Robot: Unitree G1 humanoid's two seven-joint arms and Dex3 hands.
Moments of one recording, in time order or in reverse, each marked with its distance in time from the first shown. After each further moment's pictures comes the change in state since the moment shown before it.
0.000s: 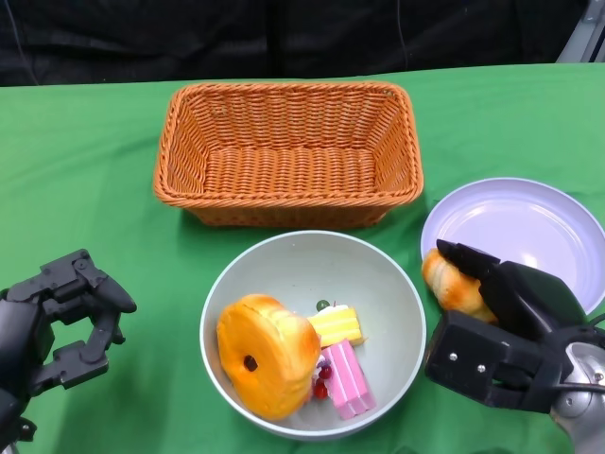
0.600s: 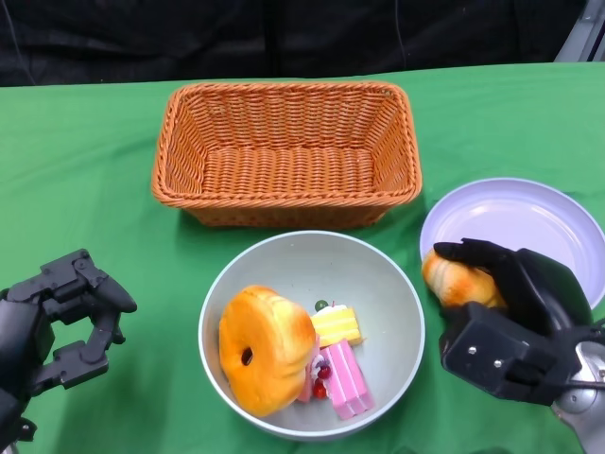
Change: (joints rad) left arm 0.000 0.000 0.000 0.000 0.004 -0.005 0.001; right arm -0.056 0.013 -0.050 0.167 0.035 -0.191 -0.105
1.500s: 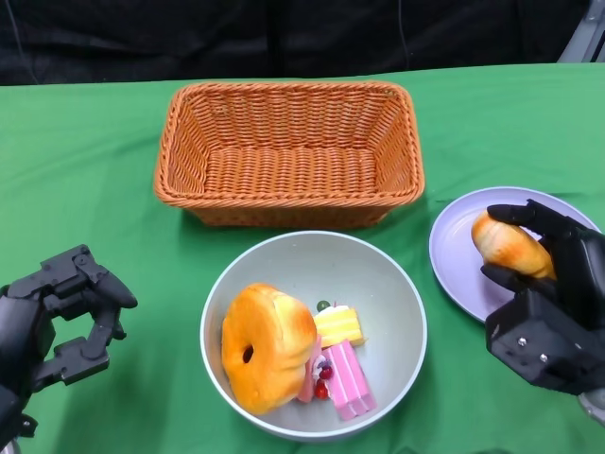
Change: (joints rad) left arm -0.011 -0.001 0.002 0.008 0.000 -0.007 0.000; right arm -0.066 0.005 -0.145 0.274 0.037 -0.311 -0.332
